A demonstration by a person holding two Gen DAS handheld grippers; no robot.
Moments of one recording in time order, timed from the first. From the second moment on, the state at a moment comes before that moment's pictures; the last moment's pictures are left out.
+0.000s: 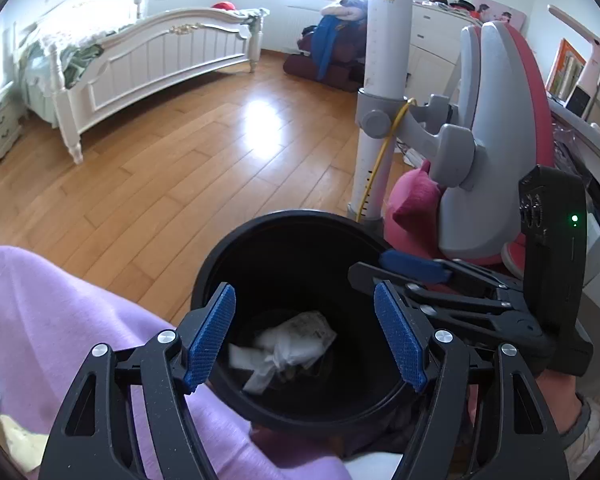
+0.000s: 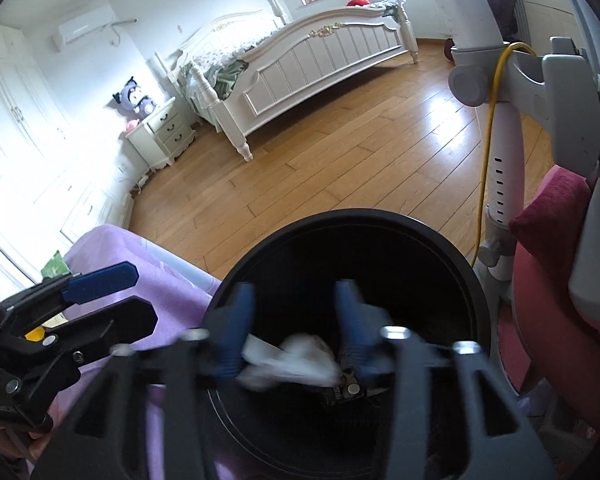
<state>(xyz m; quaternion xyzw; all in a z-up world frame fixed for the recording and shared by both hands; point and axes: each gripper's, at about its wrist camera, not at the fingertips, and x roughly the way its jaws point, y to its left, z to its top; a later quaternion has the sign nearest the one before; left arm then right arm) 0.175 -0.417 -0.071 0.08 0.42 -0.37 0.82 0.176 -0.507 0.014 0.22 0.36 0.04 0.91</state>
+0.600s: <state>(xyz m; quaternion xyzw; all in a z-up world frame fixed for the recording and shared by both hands) 0.154 -0.294 -0.021 0.05 0.36 -0.30 0.88 0.182 -0.463 0.025 0.21 0.36 0.08 0.90</state>
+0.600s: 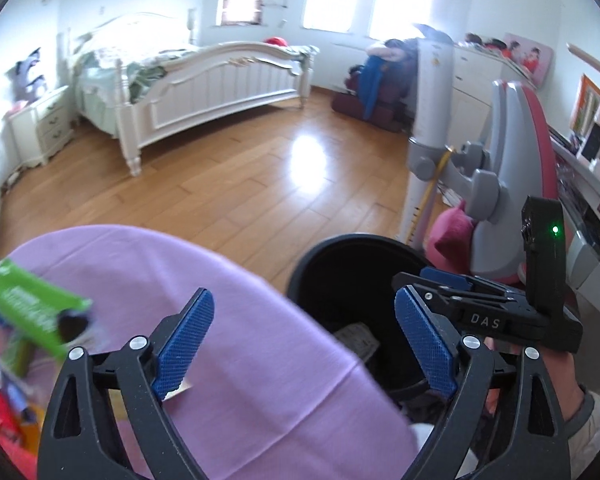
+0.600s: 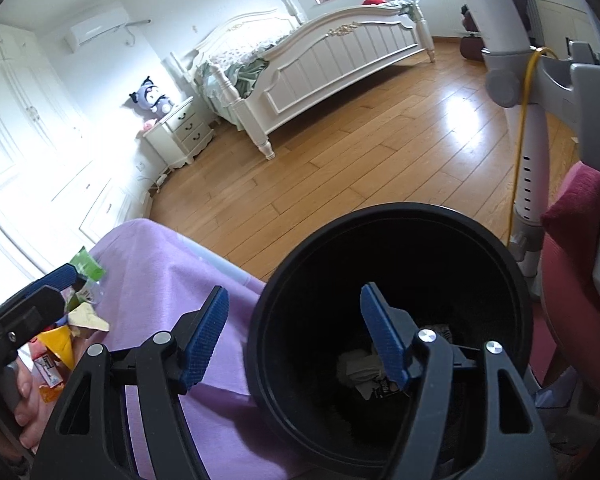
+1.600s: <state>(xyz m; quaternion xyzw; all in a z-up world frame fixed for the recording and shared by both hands) 0.149 -0.028 -0.029 -0.03 0.41 -0.06 0.91 0.227 -0.260 0.094 0.05 0.36 0.25 0.90</state>
